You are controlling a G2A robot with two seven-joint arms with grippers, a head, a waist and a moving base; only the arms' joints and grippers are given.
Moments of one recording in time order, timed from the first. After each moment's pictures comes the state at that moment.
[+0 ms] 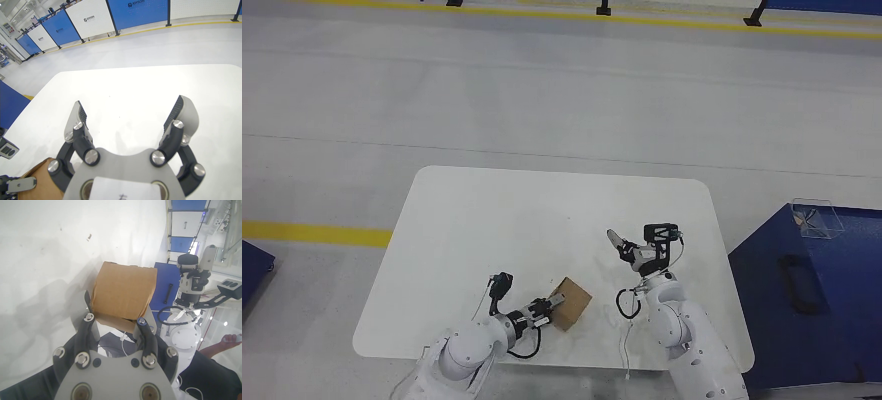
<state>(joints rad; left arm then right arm) 1.33 -1.38 -1.17 -1.52 0.22 0.29 -0.63 -1.29 -1.39 1.37 -1.44 -1.14 -0.06 0.03</state>
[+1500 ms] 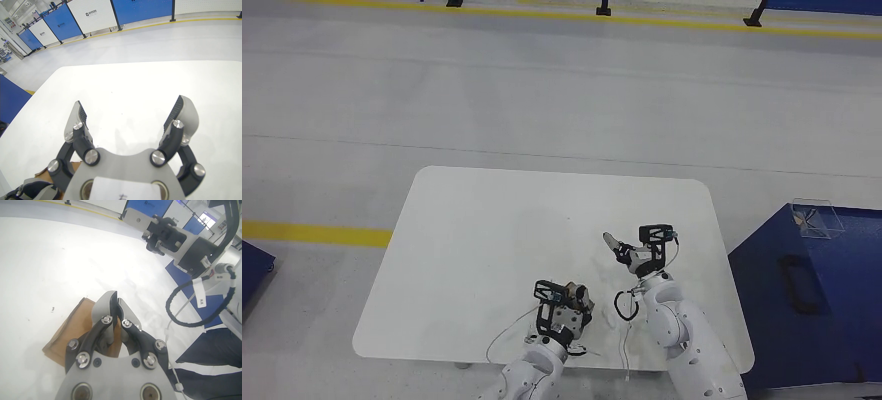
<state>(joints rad) 1.32 -1.46 -0.81 -1.41 1.03 0.13 0.13 -1.28 -1.39 1.36 -1.43 -1.14 -0.07 0.05</state>
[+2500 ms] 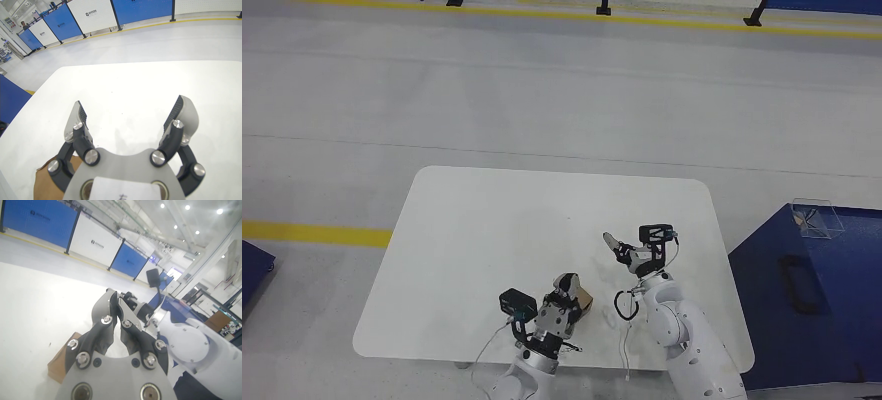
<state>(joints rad) 1.48 -1.45 -0.90 -1.60 1.04 -0.04 0.50 -1.28 -1.39 1.36 -1.43 -1.14 -0.07 0.05</state>
